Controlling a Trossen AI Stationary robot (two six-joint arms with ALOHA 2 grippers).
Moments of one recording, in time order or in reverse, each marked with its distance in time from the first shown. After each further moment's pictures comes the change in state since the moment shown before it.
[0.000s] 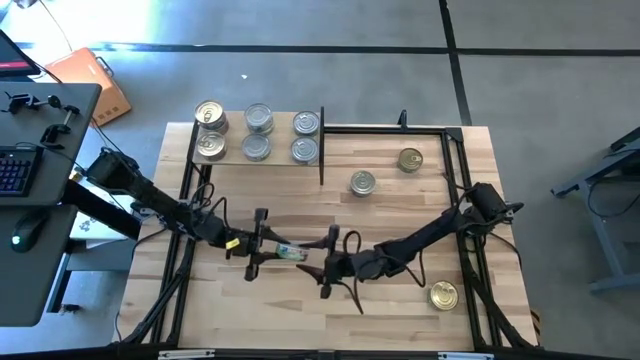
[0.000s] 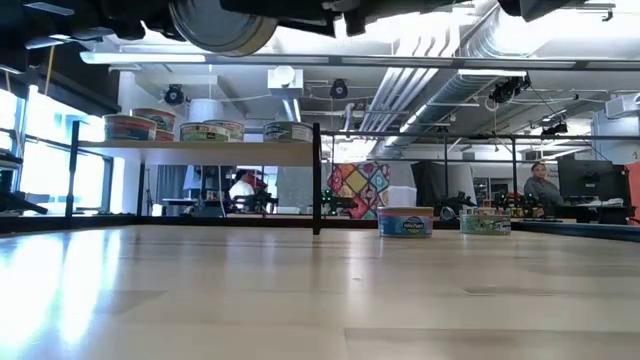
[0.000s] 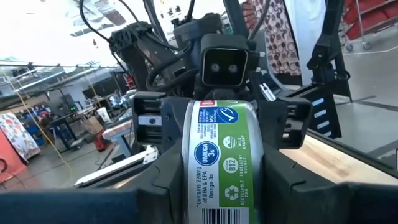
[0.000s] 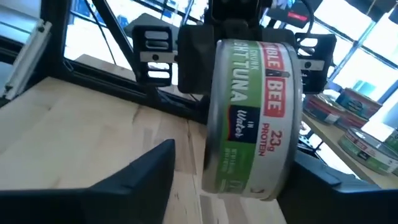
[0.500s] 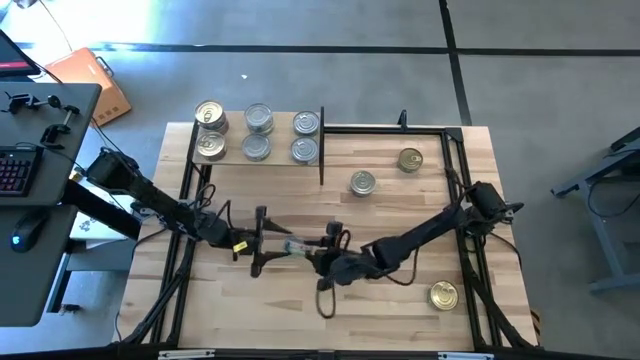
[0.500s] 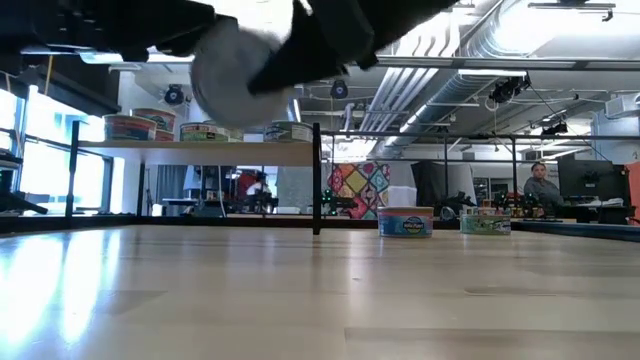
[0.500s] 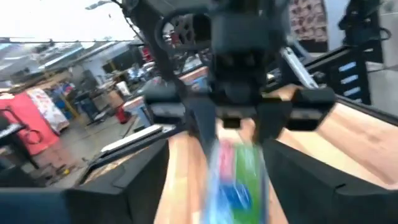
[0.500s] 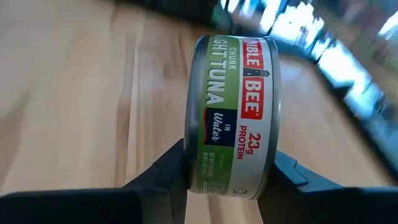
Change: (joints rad) left arm 0.003 -0.003 0.001 -0.103 -0.122 0.011; right arm -0.023 0.000 0.172 -0.644 0.086 0.298
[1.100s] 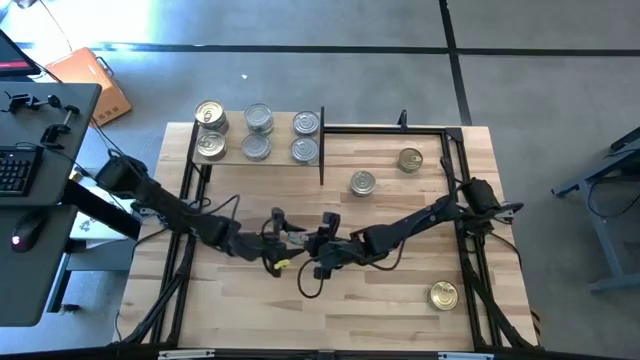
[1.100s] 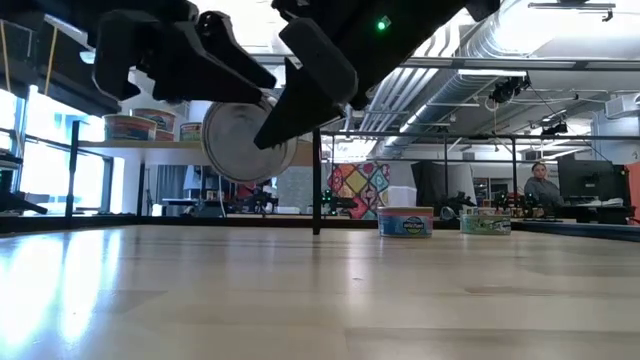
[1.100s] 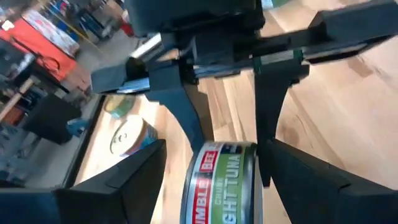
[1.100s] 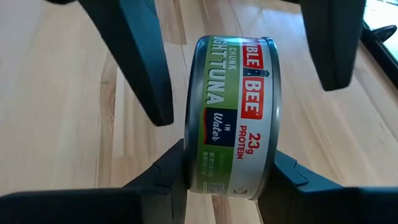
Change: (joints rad) left arm 0.007 0.127 0.333 -0.679 -0.203 -0.057; right arm -0.094 0.030 0.052 -0.187 -0.160 0.156
